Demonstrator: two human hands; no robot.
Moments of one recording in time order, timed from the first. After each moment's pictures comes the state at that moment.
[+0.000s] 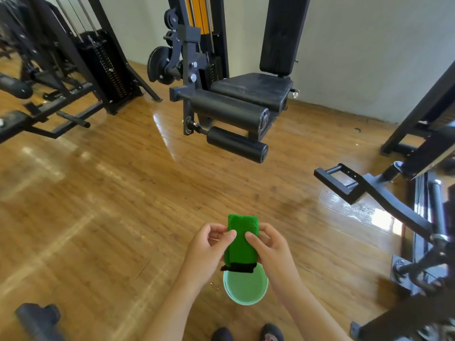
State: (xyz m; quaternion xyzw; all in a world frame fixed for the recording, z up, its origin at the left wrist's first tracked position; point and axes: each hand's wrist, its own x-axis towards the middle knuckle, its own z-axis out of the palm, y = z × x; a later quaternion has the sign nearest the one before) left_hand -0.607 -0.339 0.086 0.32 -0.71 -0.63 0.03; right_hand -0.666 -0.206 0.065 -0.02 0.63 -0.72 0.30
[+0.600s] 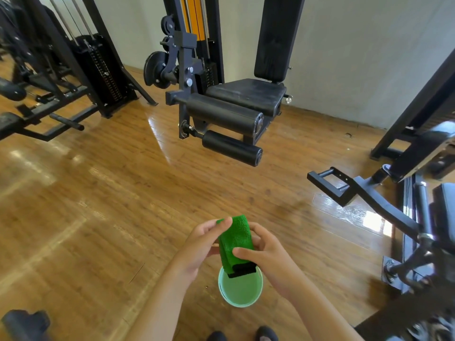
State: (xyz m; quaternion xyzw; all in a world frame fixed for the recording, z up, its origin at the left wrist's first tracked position) left_hand -0.610 -0.346 0.103 0.26 -0.64 -0.72 -0.07; right_hand -0.667 -0.192 0.075 -0.10 0.60 -0.68 0.40
